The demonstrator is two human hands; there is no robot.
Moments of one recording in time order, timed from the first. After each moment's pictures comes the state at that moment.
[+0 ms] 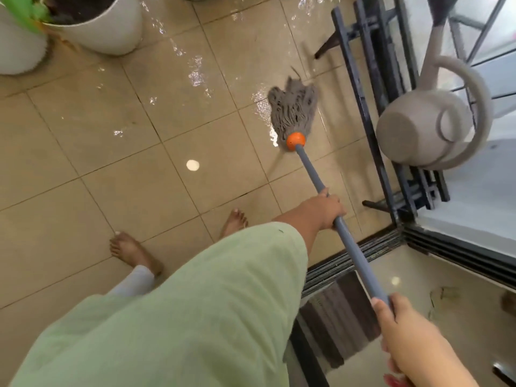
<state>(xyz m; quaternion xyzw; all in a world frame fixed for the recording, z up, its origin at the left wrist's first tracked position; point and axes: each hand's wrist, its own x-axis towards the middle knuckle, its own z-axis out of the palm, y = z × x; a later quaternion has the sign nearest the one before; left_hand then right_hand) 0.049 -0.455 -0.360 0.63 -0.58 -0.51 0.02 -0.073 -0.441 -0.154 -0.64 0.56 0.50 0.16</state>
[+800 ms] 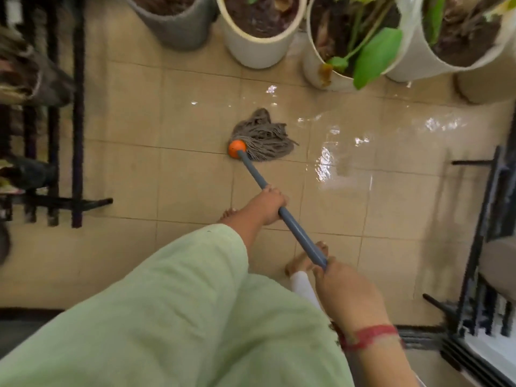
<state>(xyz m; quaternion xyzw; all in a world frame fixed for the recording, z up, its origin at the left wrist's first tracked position) 0.238 0.040 -0.381 0.83 -0.22 -0.49 0.16 0.162 -0.073 -0.171 -0.84 0.20 0.51 0.06</state>
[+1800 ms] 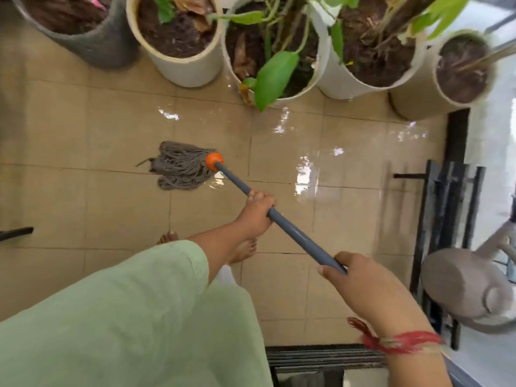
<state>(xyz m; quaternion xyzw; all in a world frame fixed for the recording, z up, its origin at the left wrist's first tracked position) 0.262 -0.152 -0.406 0.86 -0.09 -0.37 0.34 0.232 -0.295 -0.157 -0.83 0.21 0.51 0.12</state>
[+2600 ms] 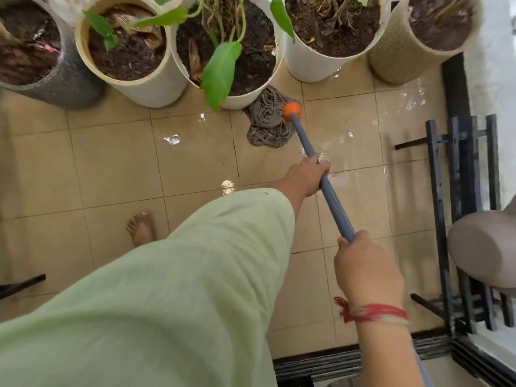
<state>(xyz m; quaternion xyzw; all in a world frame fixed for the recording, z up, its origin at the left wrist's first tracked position) 0.338 -0.304 -0.399 0.83 -0.31 -0.42 0.21 0.201 -0.329 -0.221 -0.83 0.42 0.35 0.11</state>
